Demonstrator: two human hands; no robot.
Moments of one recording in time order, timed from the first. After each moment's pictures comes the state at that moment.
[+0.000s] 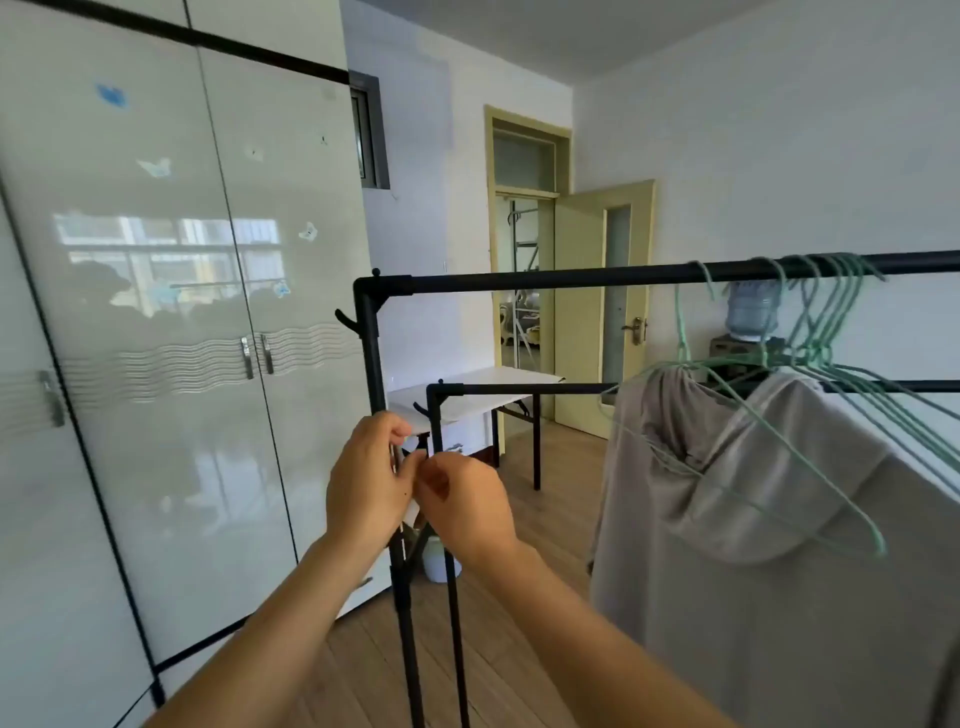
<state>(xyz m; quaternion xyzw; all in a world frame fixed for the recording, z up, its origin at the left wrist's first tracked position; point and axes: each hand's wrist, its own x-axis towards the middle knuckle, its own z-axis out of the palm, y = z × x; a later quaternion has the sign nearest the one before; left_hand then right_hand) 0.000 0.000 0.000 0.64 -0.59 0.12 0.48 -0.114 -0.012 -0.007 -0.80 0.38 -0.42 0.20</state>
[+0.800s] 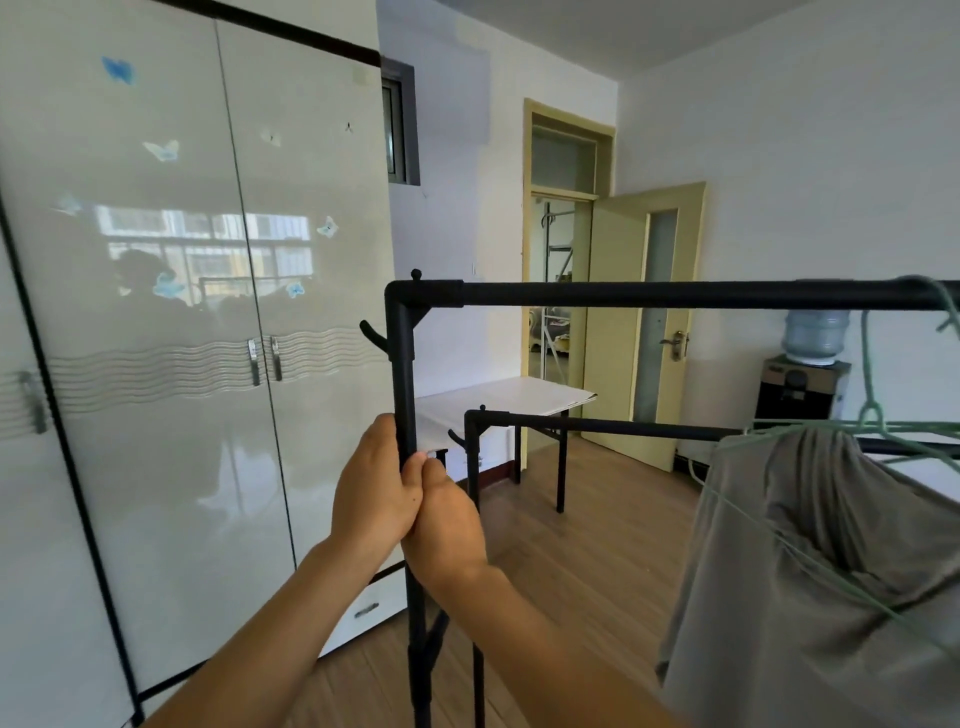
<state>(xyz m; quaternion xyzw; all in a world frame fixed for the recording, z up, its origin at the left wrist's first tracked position) 0.050 -0.125 0.009 0.68 -0.55 0.11 0.47 -0.021 -0.146 -0.020 -0.81 0.38 -0.39 0.20</state>
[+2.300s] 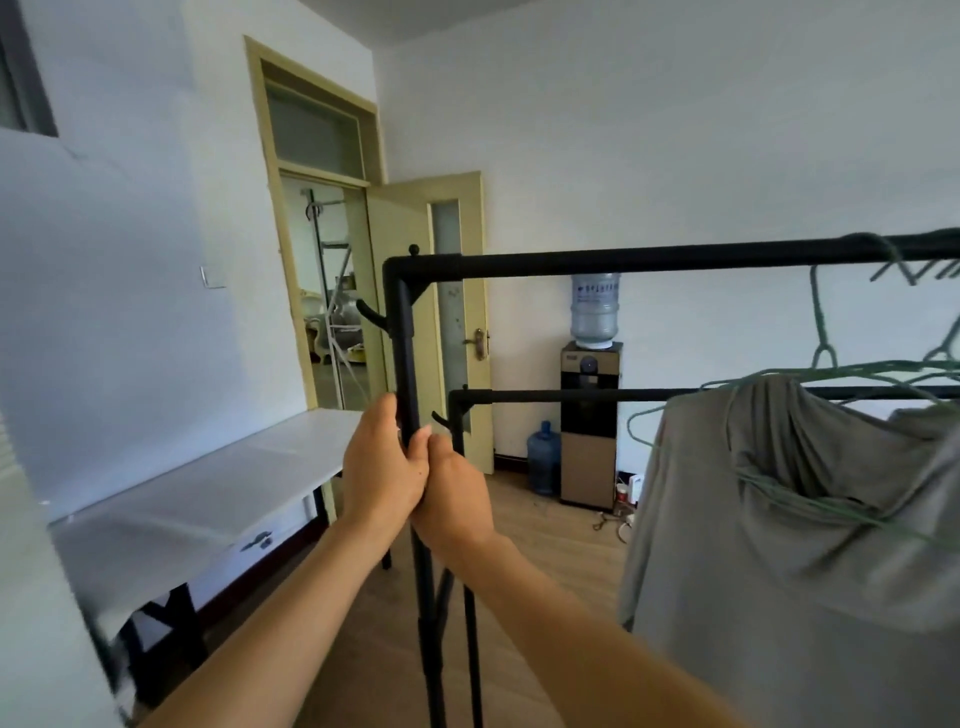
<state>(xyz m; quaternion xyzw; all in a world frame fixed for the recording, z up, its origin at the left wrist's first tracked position) -0.069 -0.648 0.014 0.52 -0.68 0.00 0.52 -0.141 -0.619 -0.002 -0.69 0.57 -0.45 0.07</state>
